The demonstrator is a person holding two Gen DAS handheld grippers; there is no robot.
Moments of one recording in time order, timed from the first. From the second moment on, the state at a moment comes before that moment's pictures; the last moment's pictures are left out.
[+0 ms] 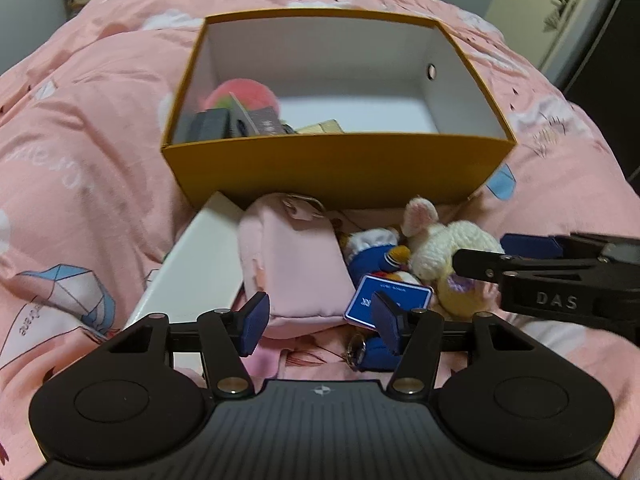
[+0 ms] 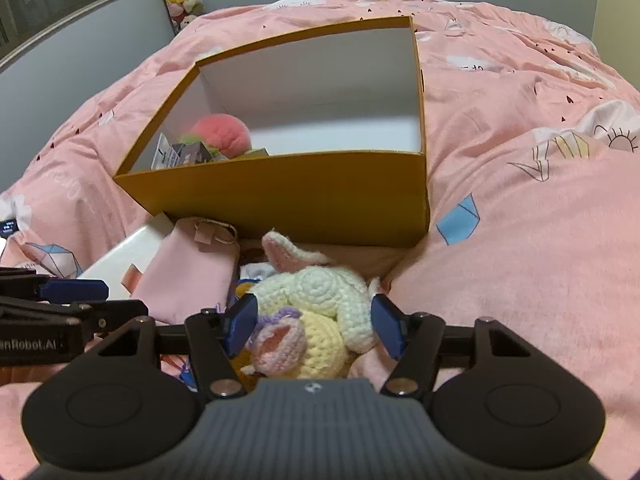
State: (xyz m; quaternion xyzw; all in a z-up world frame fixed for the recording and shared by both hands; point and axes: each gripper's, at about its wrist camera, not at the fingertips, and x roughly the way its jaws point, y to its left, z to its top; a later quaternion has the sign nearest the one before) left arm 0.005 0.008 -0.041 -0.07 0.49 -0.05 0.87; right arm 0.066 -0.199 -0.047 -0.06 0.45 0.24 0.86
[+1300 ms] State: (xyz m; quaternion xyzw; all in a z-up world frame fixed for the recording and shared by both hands) left arm 0.016 -0.014 -0.048 -0.06 0.50 -0.14 0.85; right arm 0.084 -0.219 -0.026 -0.06 0.44 0.25 0.86
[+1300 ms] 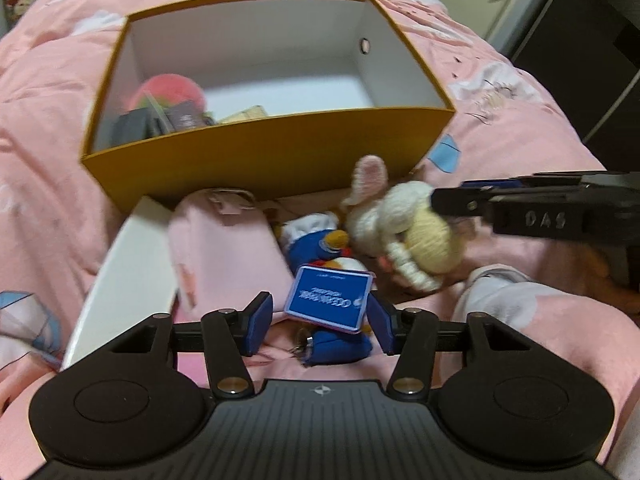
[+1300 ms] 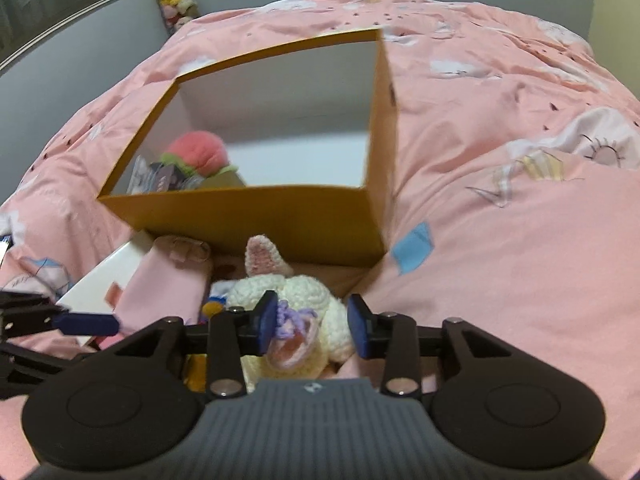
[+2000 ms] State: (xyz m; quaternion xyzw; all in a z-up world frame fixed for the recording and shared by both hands) left arm 0.059 -0.038 -0.095 -0.05 0.55 -0.17 0.81; right arm 0.092 -0.200 -0.051 -0.09 0.49 0.27 0.82
